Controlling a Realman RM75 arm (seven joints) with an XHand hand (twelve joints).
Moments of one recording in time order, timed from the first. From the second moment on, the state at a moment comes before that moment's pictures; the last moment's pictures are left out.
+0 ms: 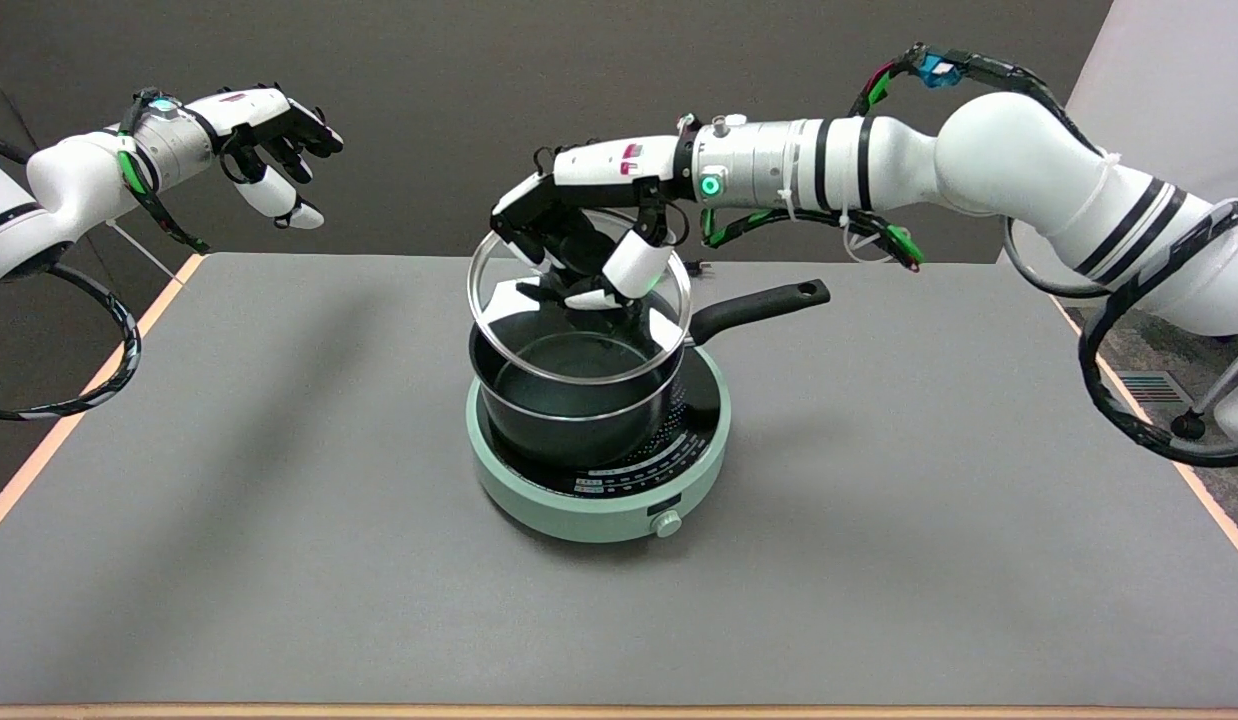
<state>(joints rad) 1.15 -0.74 -2.59 1.45 1.85 -0.50 -0.31</state>
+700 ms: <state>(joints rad) 1.13 -0.76 -2.60 1.47 1.76 -0.50 -0.20</state>
